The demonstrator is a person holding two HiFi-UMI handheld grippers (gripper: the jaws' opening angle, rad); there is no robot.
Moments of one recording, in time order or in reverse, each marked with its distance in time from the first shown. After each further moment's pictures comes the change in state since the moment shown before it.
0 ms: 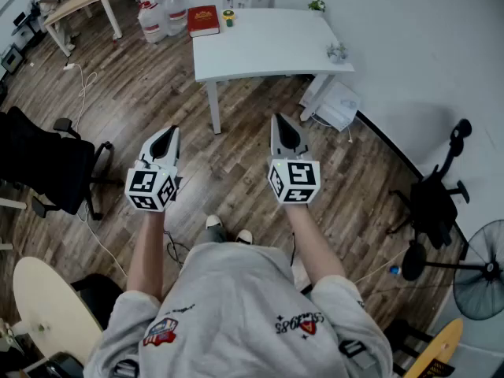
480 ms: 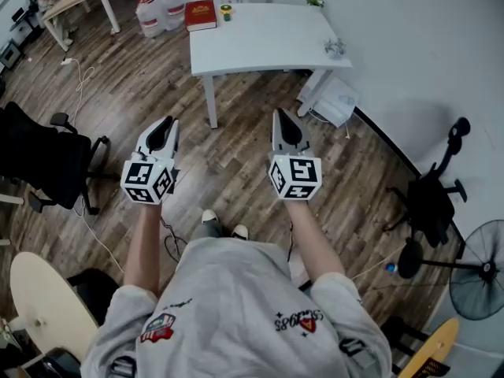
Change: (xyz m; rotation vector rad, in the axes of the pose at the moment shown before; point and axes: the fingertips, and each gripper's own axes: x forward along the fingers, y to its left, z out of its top) left arm 0.011 -0.012 0.002 -0.021 -0.013 -0.013; right arm -0.009 -0.021 -0.001 0.018 -0.018 -0.012
